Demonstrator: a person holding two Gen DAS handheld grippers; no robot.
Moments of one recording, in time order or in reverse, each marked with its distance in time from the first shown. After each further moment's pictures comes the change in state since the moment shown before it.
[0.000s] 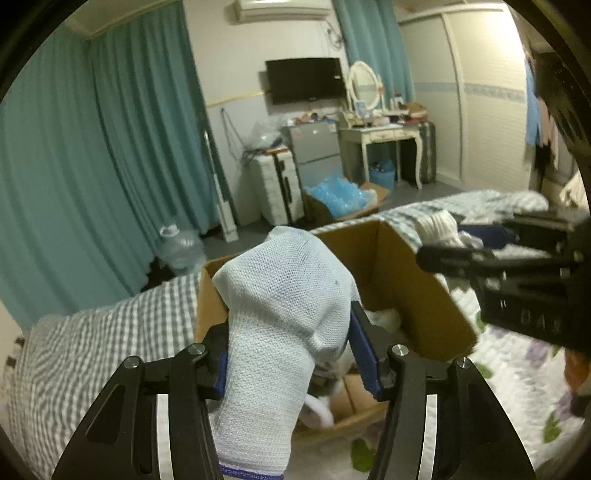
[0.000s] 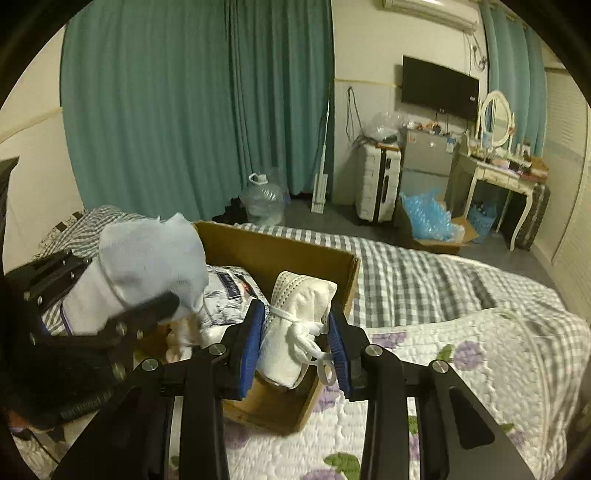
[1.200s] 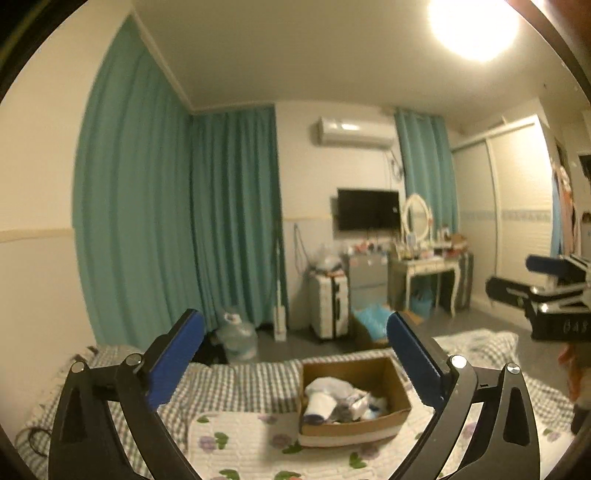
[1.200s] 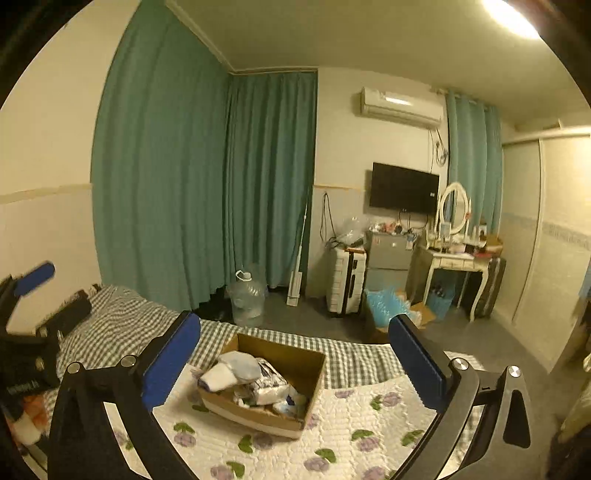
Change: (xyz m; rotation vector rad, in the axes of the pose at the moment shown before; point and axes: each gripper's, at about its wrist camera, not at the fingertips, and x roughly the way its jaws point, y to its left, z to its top) left arm -0.322 0.064 0.007 -0.228 -0.471 0.193; right arm -0.279 0.078 0.041 -0.038 -0.370 -0.134
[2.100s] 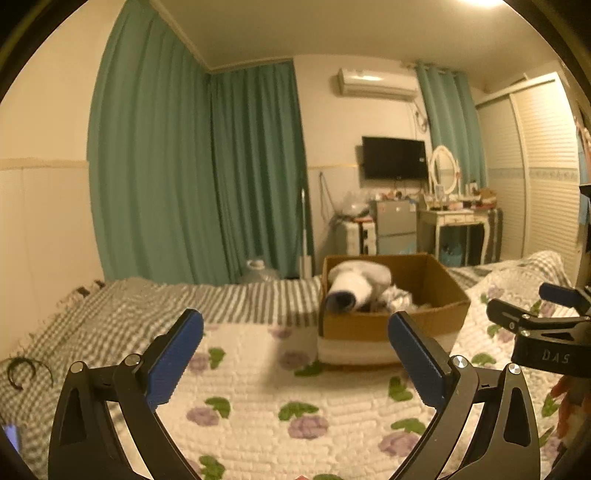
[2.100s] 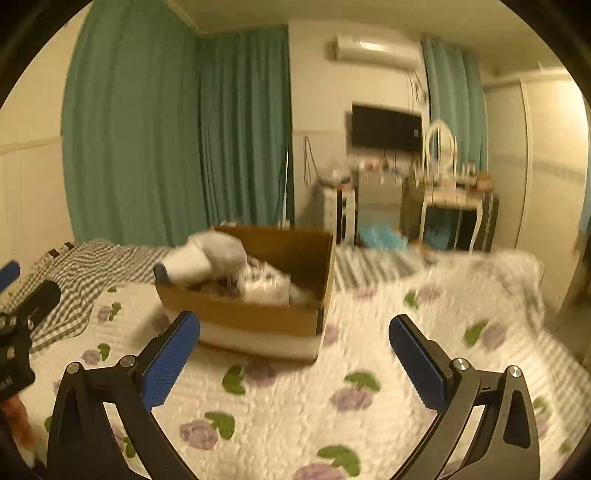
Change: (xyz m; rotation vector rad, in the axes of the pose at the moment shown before) left arm 0.063 -0.020 -0.196 0.016 0.162 0.110; right arm 0.101 0.010 -0.208 0.117 0.140 -0.052
